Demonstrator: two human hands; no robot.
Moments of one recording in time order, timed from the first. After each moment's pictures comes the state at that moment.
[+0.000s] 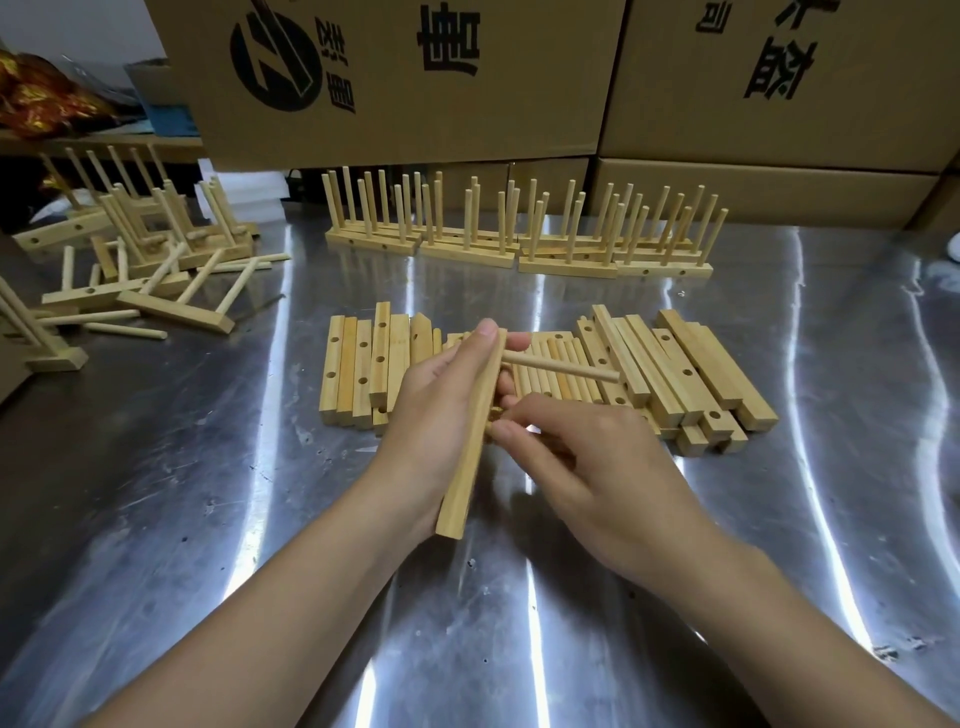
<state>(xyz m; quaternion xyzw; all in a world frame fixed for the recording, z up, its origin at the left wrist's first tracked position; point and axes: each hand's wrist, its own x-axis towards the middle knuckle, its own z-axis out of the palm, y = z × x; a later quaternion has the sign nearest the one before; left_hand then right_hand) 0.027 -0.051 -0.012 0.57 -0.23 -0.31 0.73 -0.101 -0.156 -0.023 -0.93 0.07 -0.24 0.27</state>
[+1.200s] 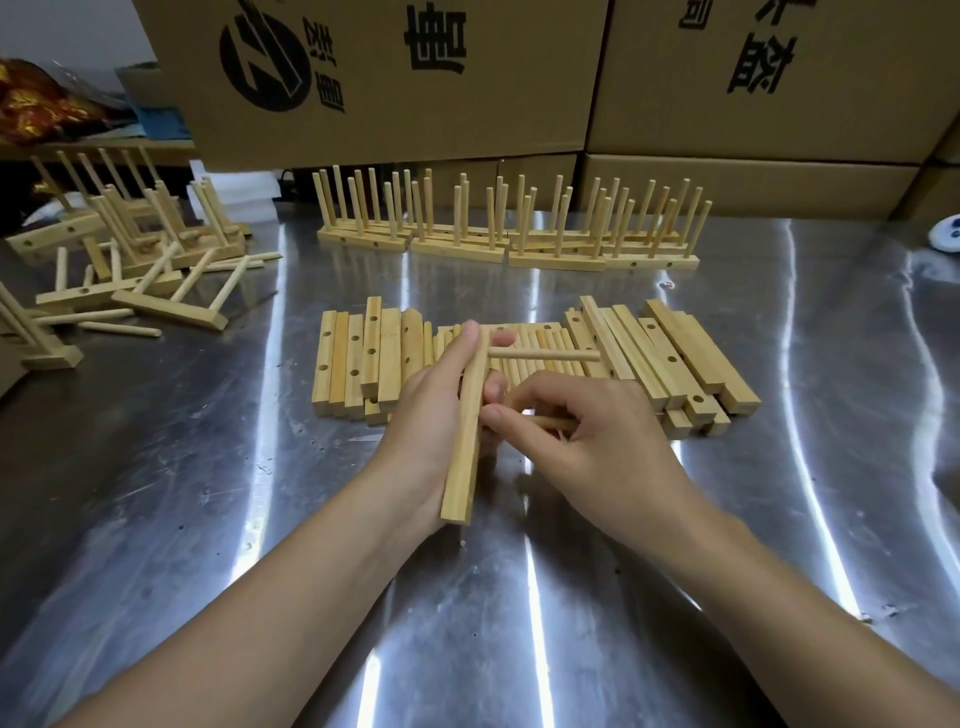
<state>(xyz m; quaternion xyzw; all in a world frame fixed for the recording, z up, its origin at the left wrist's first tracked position) 0.023 -0.058 -0.028 0.51 -0.17 -0.40 0.75 -0.102 -0.160 -0.024 -0.89 0.09 -0.30 0.33</state>
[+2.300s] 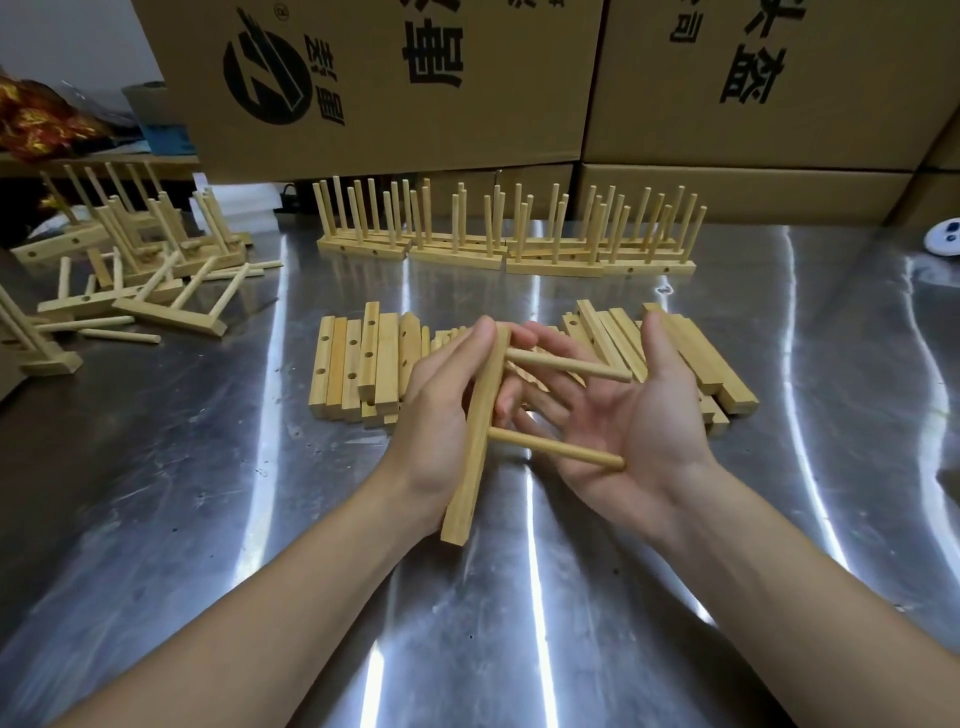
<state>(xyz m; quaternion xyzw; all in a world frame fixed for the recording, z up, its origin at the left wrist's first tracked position) 0.018 -0.059 -0.030 0.46 -0.34 -0.32 0.76 -0.094 -0.173 -0.018 -0.40 0.16 -0.16 0.89</state>
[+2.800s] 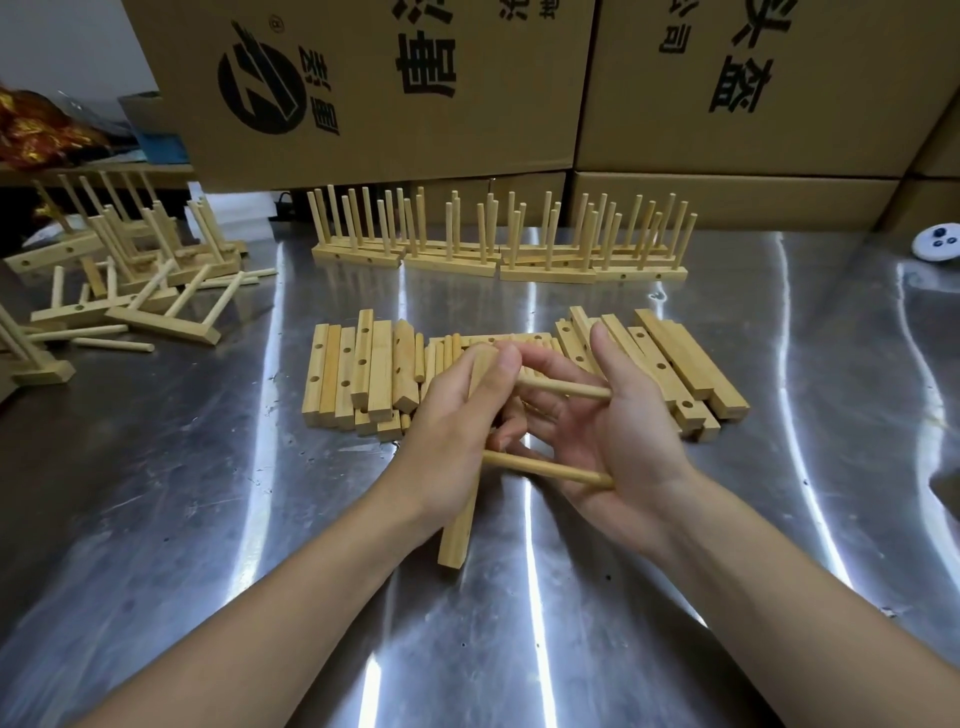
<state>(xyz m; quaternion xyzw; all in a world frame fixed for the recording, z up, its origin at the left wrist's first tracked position) 0.003 -0.054 -0.021 0.57 -0.42 -0.24 0.67 -0.094 -0.169 -0.021 -0.47 0.14 -0.13 0.86</state>
